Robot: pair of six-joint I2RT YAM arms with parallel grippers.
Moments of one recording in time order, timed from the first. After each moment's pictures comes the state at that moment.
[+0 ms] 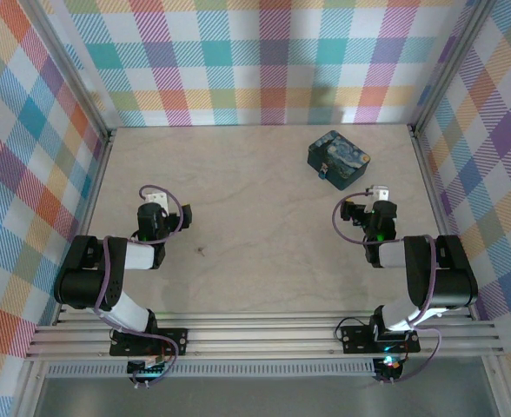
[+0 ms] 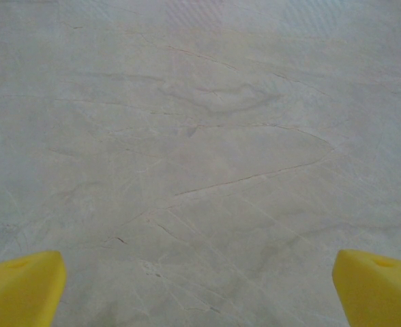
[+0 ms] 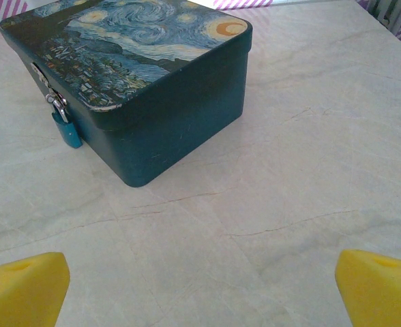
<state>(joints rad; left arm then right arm) -0.06 1.57 0.40 0.70 -0.09 -0.11 0.03 1.54 0.38 0.76 0.05 0.07</state>
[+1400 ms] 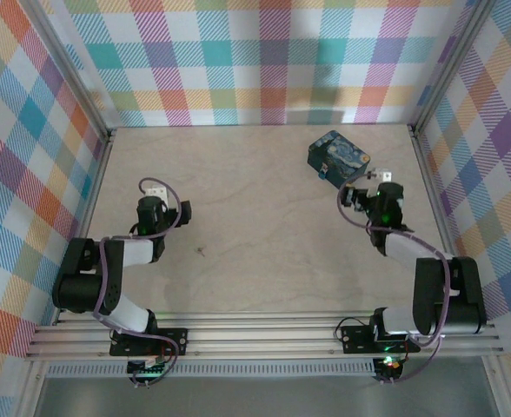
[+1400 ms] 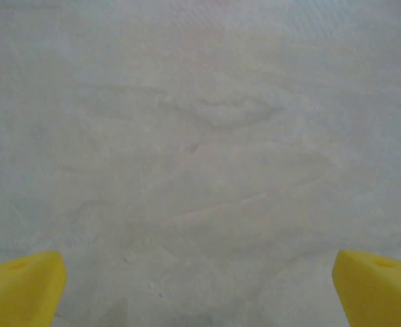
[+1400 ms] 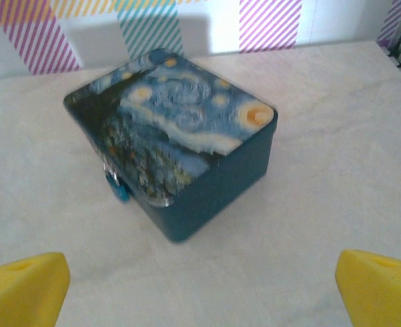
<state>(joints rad) -0.06 1.50 0.53 0.47 -0.10 -0.11 0.03 1.37 0.67 0.25 -0.01 0.11</state>
